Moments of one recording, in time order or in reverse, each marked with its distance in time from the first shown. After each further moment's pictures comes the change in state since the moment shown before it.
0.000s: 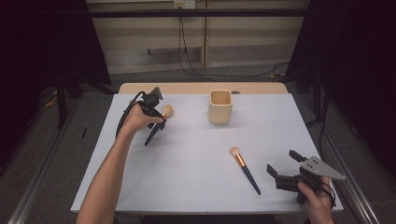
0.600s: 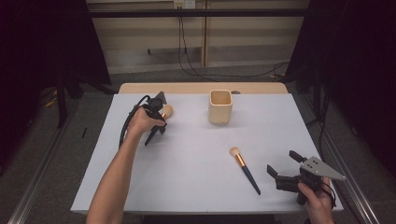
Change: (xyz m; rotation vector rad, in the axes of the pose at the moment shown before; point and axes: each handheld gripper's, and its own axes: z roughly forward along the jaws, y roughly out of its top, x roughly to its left) left arm -0.004 0.010 0.027 0.068 0.005 0.025; right arm 0.000 0.000 -0.001 0.004 0.001 0.000
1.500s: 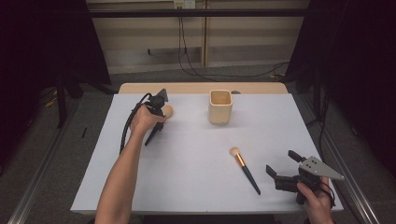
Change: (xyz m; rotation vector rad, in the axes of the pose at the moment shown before) left arm 0.001 0.012 -0.001 0.020 0.005 -0.058; right arm 0.002 0.001 0.002 -0.001 0.011 -0.009
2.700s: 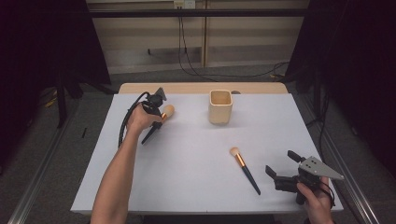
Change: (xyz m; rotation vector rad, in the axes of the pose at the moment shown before) left arm 0.005 -0.011 -0.013 -0.077 -0.054 0.056; right arm 0.000 0.000 0.001 0.002 0.007 0.006
